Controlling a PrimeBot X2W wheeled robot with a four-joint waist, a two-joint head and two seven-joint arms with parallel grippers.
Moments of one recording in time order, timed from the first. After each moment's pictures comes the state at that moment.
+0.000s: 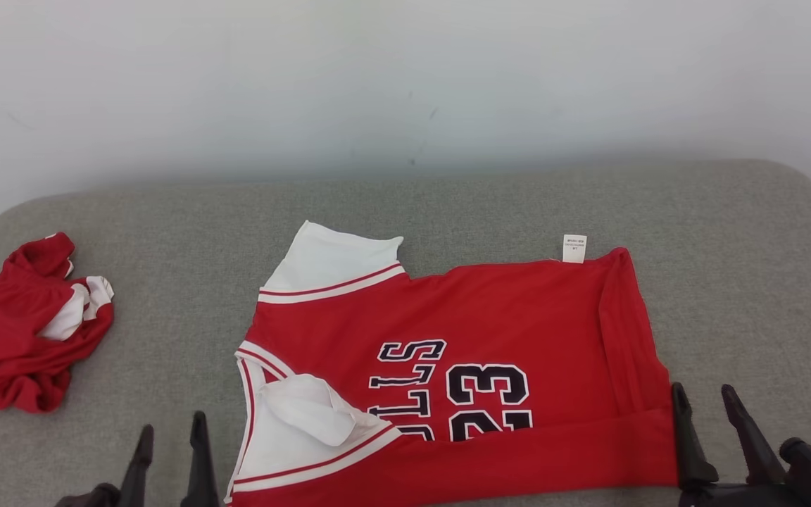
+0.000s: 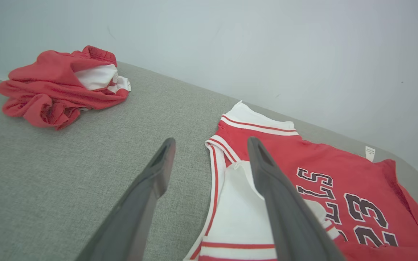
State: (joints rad) left arm 0.02 0.24 -0.23 0.16 -0.64 0.10 -0.26; right arm 0.04 -0.15 -0.02 0.17 0.35 0.13 -0.16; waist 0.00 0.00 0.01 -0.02
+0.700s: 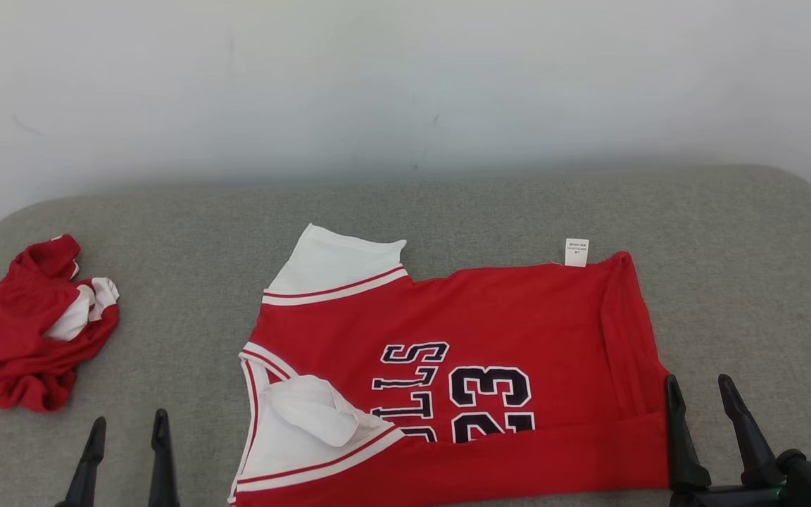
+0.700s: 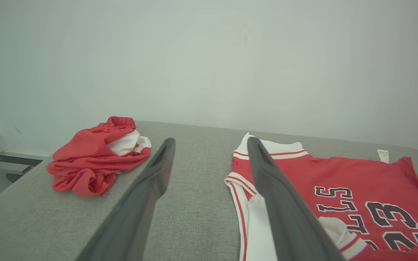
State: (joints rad) left arm 0.10 0.19 -0.03 0.02 -0.33 -0.02 -0.26; right arm 0.08 -0.10 -0.01 0.06 0.25 0.13 -0.24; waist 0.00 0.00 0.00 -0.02
